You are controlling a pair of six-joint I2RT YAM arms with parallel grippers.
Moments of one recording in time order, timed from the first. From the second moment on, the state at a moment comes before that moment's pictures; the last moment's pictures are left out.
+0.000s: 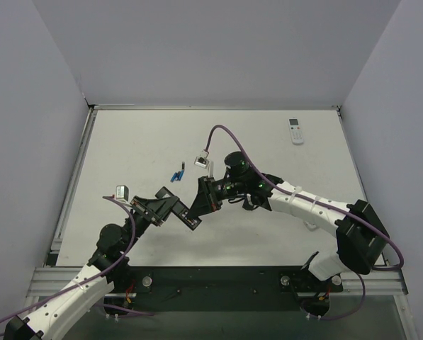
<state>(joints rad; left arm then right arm) -0.62 0.33 0.01 0.53 0.03 -1.51 0.83 1.47 0.96 0.05 -0.86 0.68</state>
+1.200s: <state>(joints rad) -0.63 0.22 0.04 0.13 -0.05 -1.20 0.67 1.25 0.92 -0.70 0.25 0.54</state>
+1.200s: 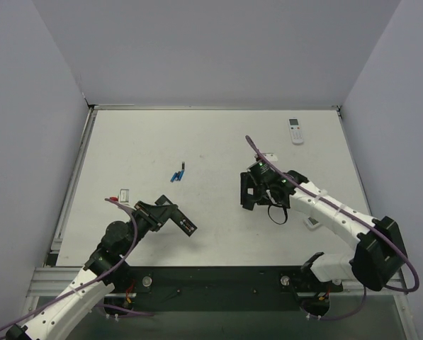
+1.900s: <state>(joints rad) -0.63 0.18 0.04 0.09 -0.05 -1.23 0.66 1.66 0.93 -0.55 0.32 0.81</state>
